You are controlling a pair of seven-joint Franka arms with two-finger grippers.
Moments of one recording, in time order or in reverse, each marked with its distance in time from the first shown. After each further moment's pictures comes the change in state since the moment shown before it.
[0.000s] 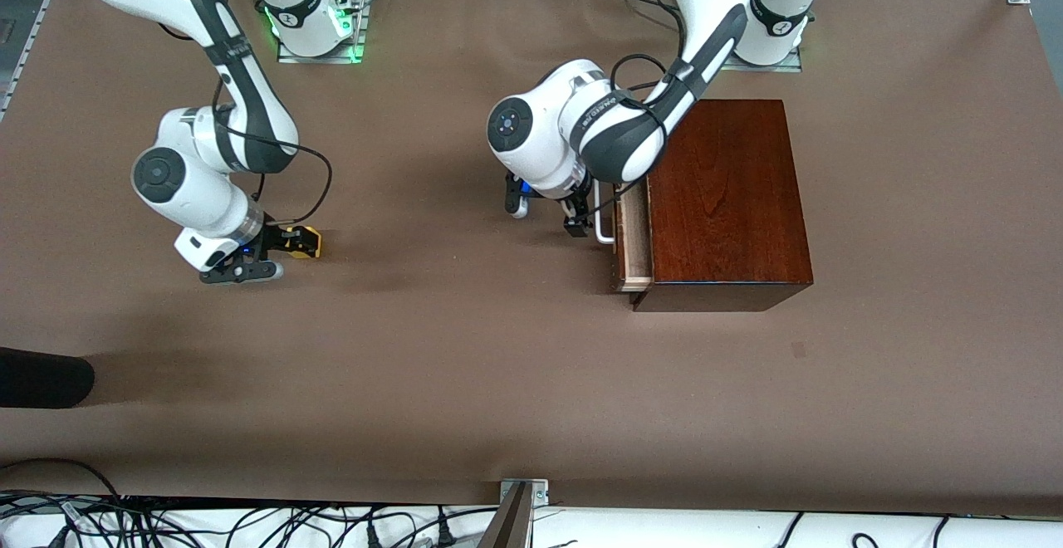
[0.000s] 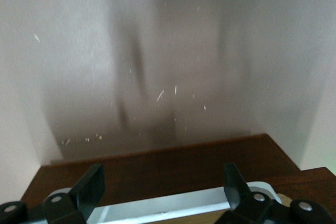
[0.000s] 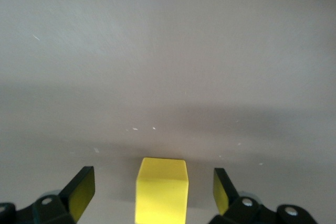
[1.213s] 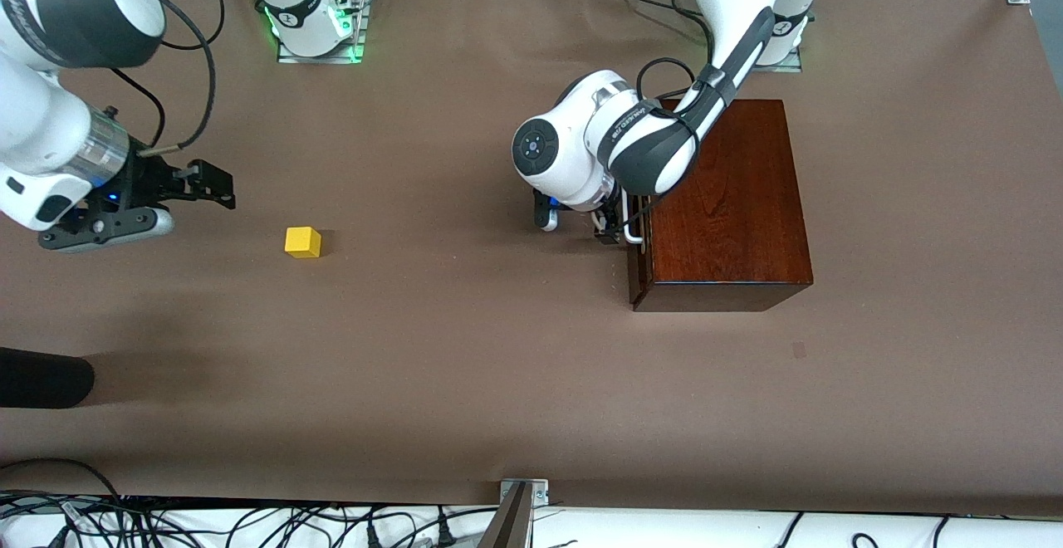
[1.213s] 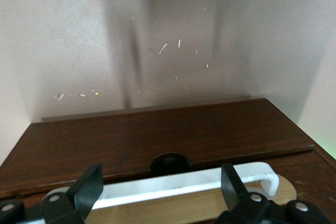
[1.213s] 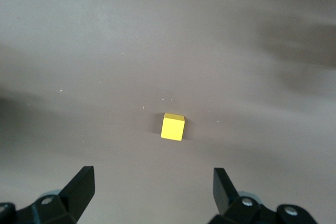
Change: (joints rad) left arm 0.047 -0.033 -0.002 0.000 0.006 -0.074 0.013; right arm -0.002 -0.156 -0.001 0.518 -0.002 -0.728 -0.078
